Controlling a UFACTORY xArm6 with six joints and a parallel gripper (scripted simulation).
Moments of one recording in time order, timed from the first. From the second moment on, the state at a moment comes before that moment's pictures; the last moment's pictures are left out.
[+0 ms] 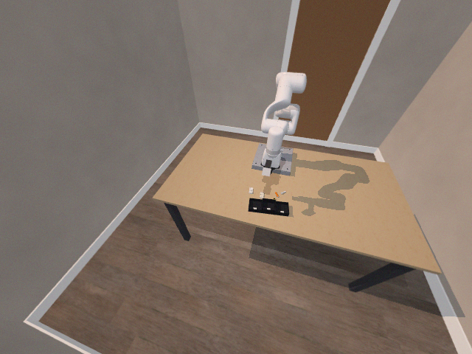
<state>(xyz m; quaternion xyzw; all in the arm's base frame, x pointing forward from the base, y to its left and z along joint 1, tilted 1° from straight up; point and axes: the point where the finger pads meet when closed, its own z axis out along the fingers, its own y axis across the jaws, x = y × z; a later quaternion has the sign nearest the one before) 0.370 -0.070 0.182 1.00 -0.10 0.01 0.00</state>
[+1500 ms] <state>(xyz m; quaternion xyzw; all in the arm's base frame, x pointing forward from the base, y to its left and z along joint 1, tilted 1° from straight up) 0.488 -0.138 0.043 1.00 -0.04 0.01 0.00</state>
